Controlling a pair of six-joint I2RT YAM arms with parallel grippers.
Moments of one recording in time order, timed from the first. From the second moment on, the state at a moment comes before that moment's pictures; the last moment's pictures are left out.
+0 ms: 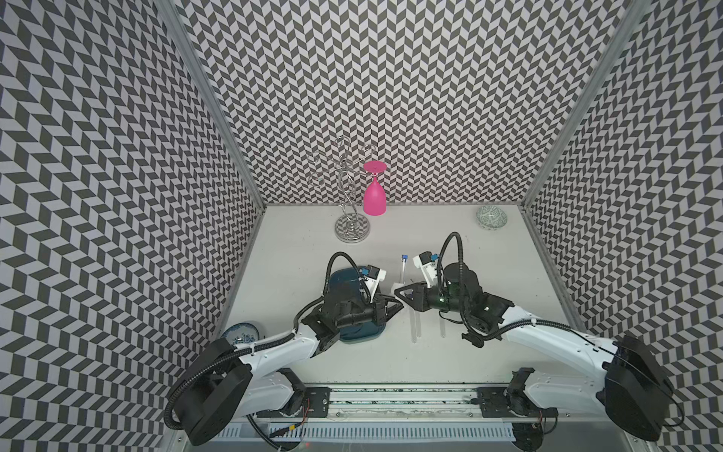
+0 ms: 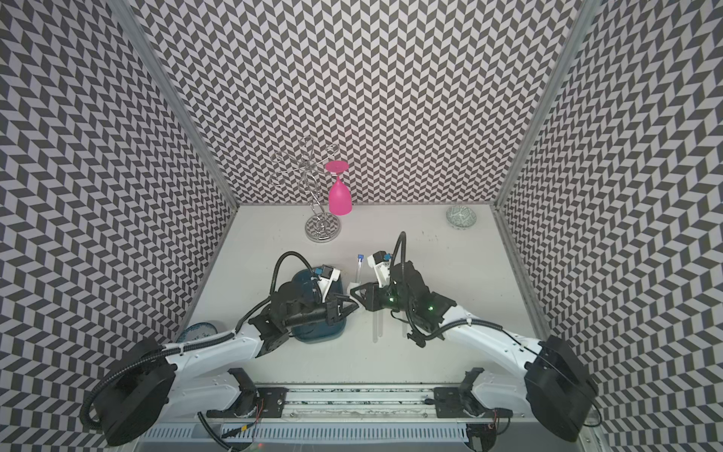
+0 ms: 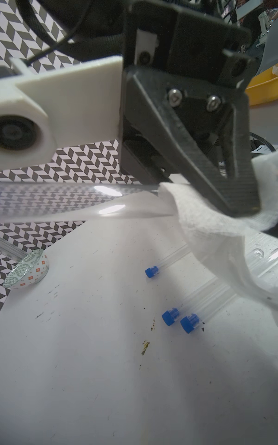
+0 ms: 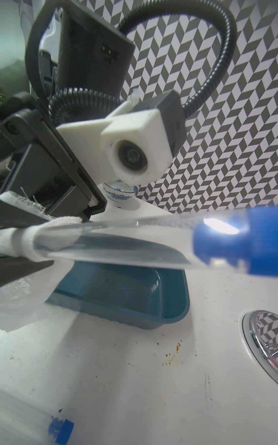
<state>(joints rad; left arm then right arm) -0.75 1.20 0.42 0.55 0.52 -0.67 0.77 1.23 0.70 0.11 -0.37 0.71</state>
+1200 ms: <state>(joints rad) -0.75 1.17 0.42 0.47 0.48 -0.65 0.77 1.27 0.63 0.30 -0.43 0.74</state>
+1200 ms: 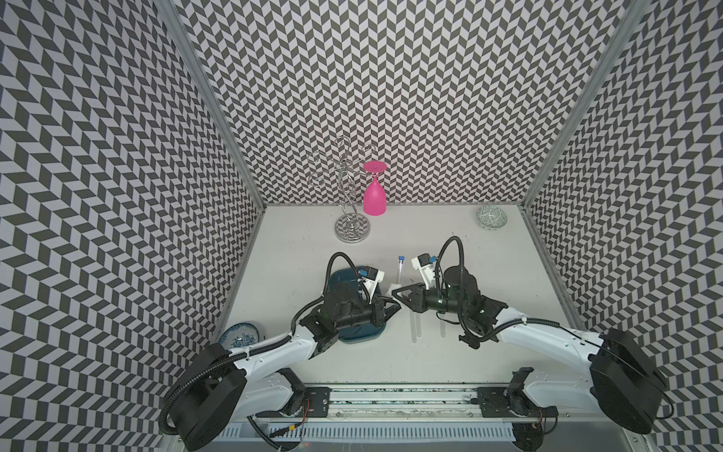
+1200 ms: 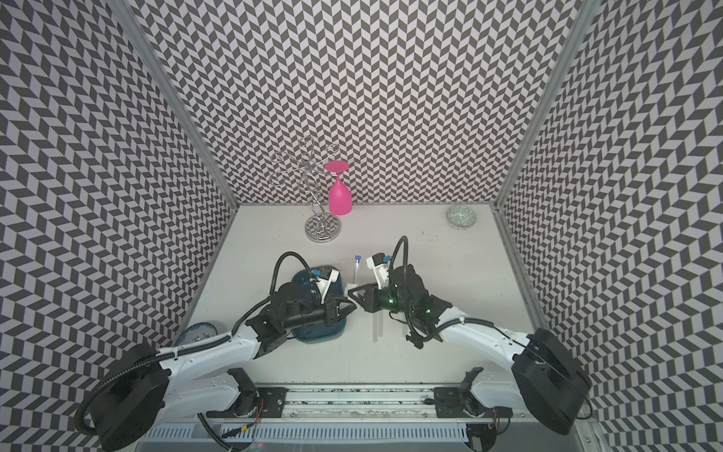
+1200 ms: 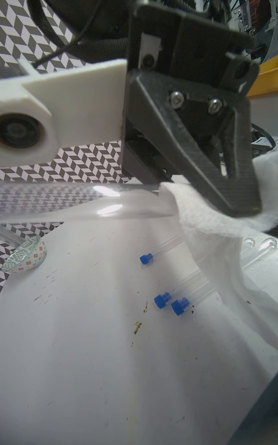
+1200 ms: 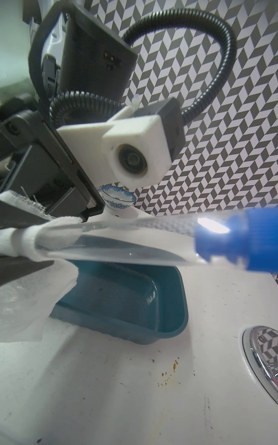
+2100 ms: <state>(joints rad) -0.74 1.15 0.43 0.47 0.46 -0.66 0.76 1.30 0.66 0.31 -0.45 0.74</state>
